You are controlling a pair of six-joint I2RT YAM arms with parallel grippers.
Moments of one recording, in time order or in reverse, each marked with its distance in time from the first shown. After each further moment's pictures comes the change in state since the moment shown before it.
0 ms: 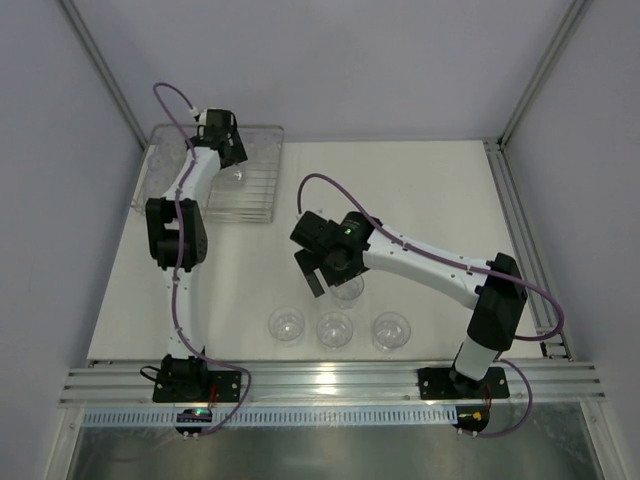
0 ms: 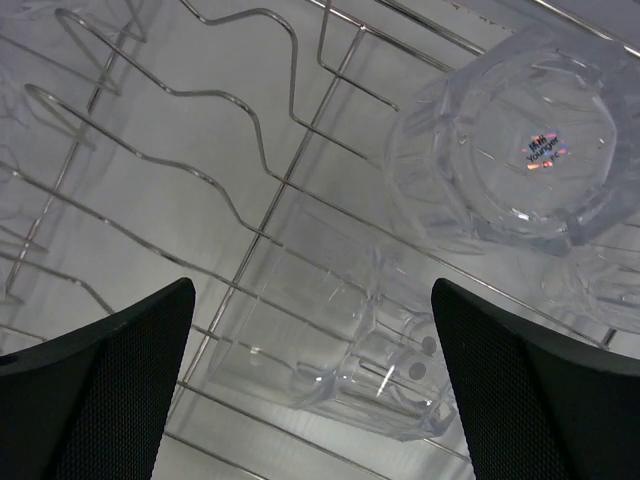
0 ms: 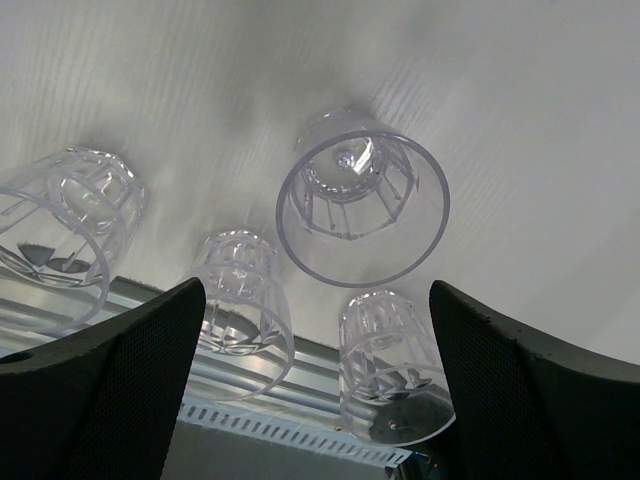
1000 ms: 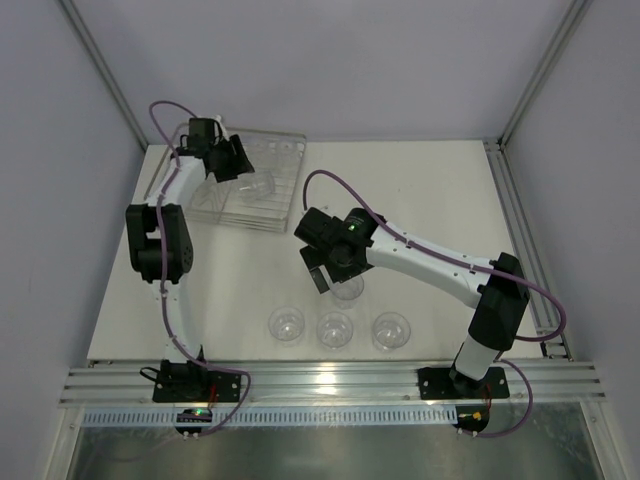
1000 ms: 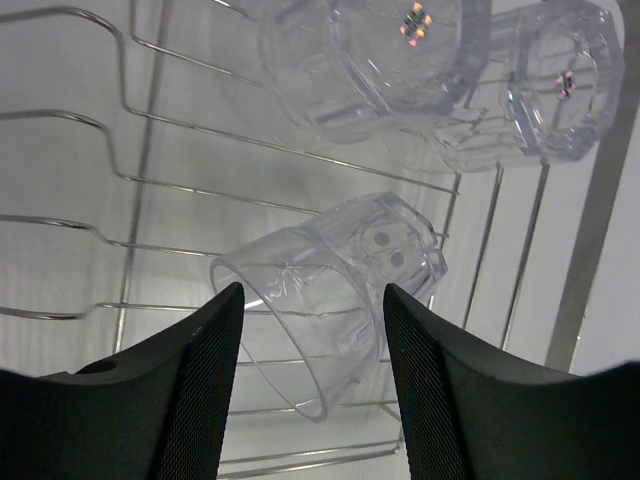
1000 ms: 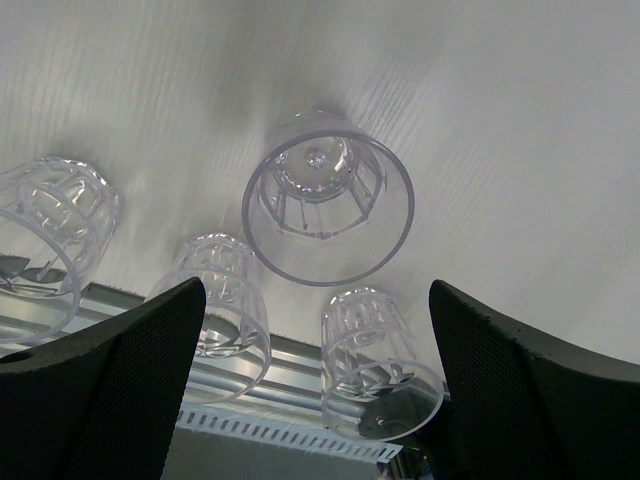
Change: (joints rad) left arm 0.068 -0.182 -0.283 0.122 0.644 0.025; right arm -0.027 -0.008 0.000 -0.030 0.030 -0.003
